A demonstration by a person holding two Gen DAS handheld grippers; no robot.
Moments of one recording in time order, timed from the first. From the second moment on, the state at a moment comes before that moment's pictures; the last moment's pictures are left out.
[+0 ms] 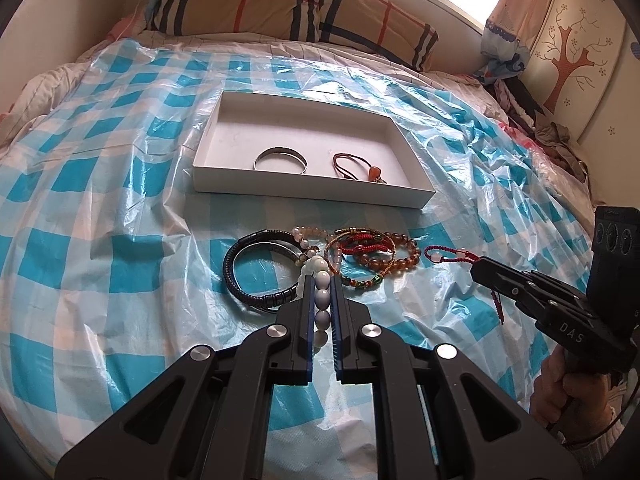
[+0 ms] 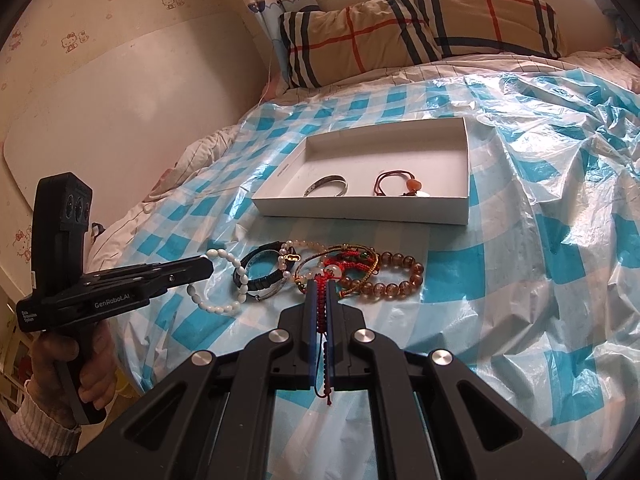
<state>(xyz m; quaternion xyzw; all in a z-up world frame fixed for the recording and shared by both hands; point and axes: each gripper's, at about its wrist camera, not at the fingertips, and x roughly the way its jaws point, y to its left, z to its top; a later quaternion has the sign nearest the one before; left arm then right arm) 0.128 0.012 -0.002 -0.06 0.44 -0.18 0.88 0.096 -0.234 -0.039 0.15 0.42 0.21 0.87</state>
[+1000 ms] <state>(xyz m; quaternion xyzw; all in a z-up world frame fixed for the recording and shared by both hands) 0.250 -0.034 0.019 -0.06 0.40 -0.21 0.89 0.213 -0.231 -0.043 0.12 0.36 0.19 0.91</state>
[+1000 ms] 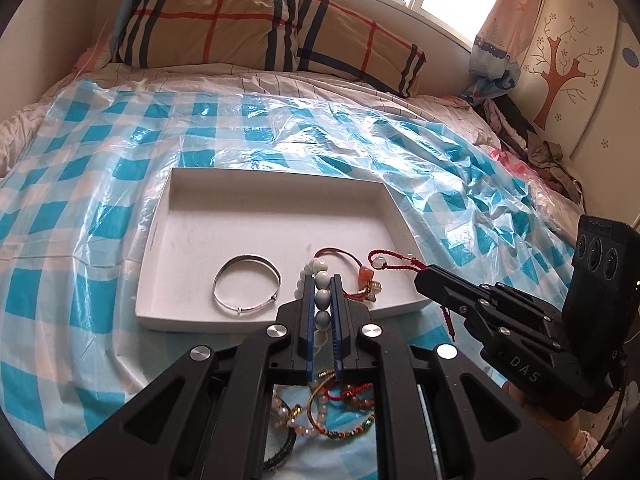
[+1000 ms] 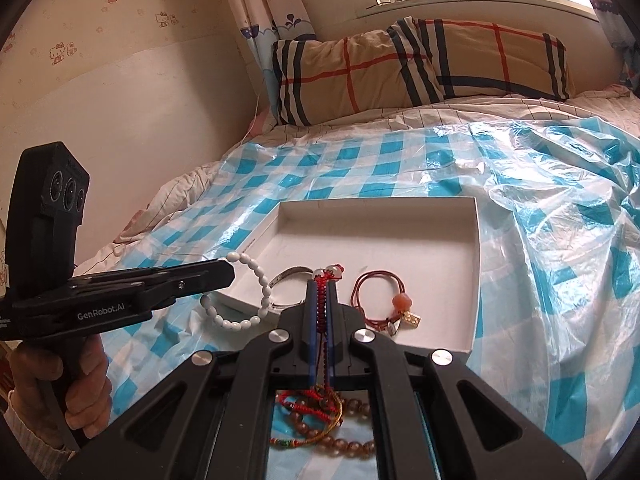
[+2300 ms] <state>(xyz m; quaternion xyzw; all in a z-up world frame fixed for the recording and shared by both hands) 0.233 -0.045 -0.070 0.09 0.48 -0.22 0.85 0.141 -0.243 -0.093 0.12 0.49 0.18 0.85</state>
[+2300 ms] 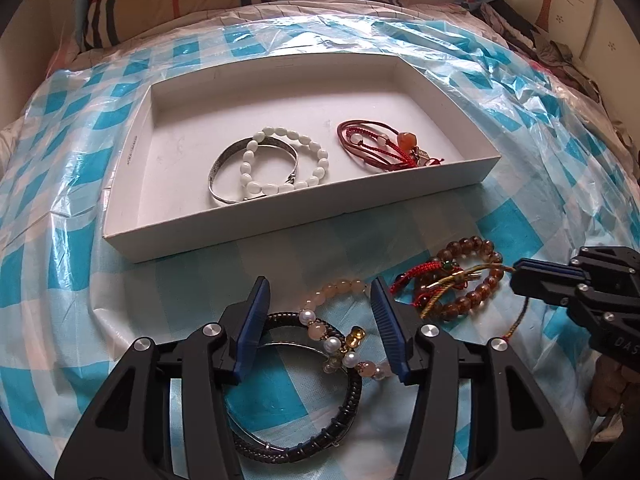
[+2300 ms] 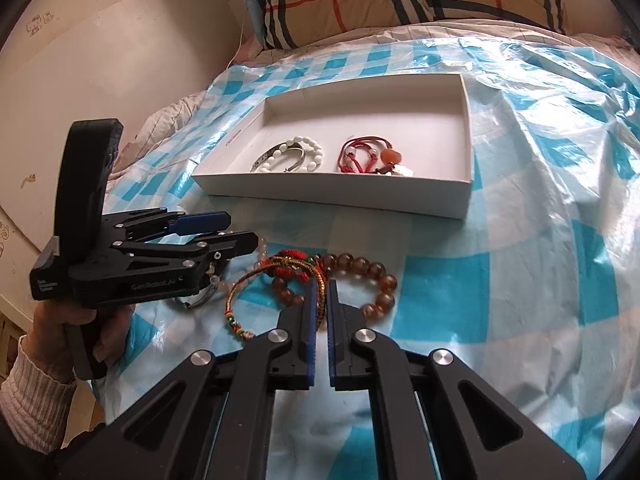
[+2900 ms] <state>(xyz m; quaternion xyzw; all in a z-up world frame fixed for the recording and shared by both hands) 0.205 -0.027 -0.047 0.02 0.48 -0.27 0.83 0.113 -0.259 -0.110 0.09 0.52 0.14 0.84</state>
